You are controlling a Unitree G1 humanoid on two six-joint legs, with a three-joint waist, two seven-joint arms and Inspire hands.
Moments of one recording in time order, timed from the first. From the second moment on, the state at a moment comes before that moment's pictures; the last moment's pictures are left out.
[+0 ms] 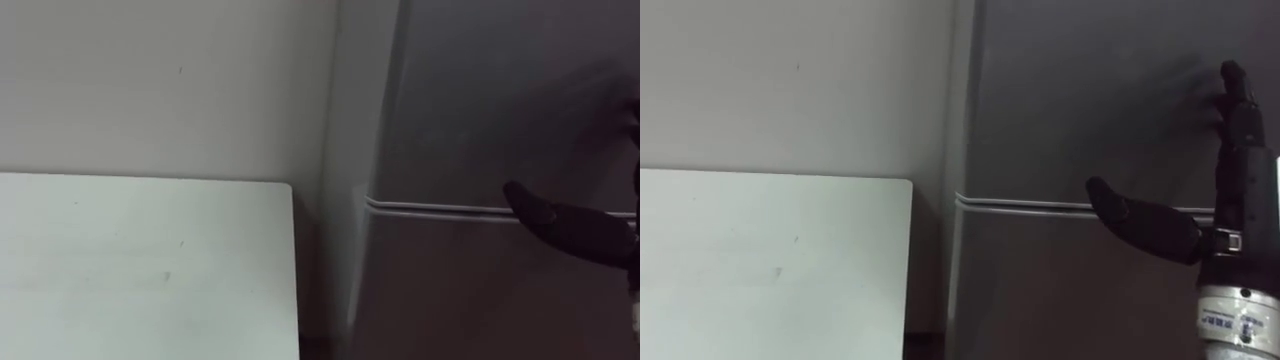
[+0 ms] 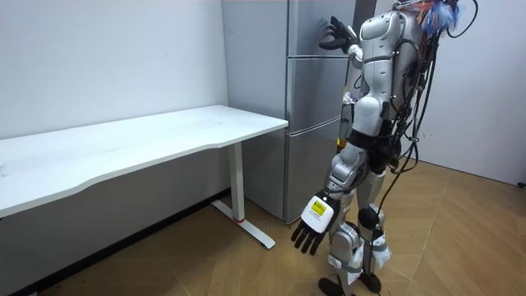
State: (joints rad) left arm 0.27 0.23 0.12 1.16 0.12 -0.01 0.28; right arm -0.13 -0.46 -0.12 -0.17 0.05 -0.17 -0.46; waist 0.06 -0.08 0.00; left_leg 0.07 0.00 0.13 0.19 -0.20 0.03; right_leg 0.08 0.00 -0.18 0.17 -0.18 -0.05
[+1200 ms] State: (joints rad) left arm 0.29 0.22 0.20 1.10 0.12 -0.03 0.34; right arm 0.19 -0.35 -0.35 0.30 0.47 -0.15 -0.67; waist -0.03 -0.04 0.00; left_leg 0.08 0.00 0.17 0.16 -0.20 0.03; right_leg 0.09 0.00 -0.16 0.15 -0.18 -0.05
